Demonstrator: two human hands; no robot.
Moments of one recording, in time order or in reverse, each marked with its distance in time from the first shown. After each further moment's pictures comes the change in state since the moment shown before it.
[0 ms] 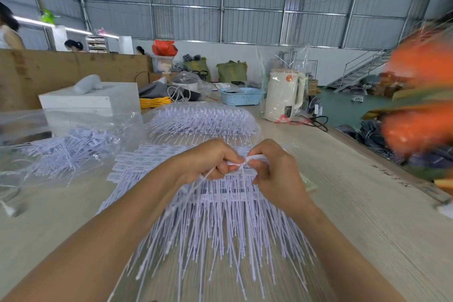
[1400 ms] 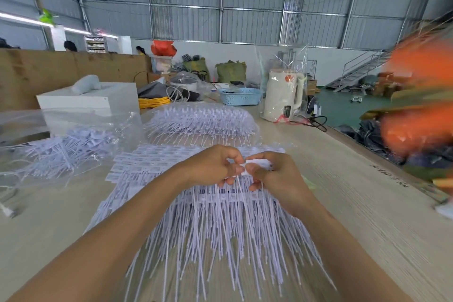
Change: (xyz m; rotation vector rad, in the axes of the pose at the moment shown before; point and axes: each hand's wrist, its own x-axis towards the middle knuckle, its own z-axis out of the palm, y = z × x) left_hand 0.001 -0.013 0.008 0.325 0.040 0.162; right_hand 0.001 0.002 -0.001 0.528 -0.094 0.480
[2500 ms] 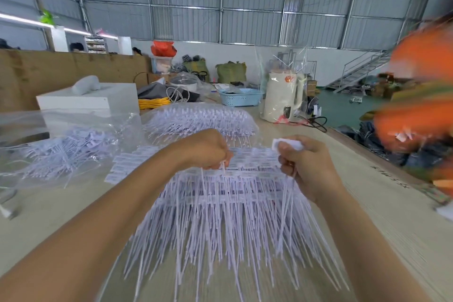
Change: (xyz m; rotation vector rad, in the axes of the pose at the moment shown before) left_hand 0.005 0.017 -0.027 0.212 0.097 -0.160; right_hand 0.006 -0.018 -0.030 0.267 0.205 0.089
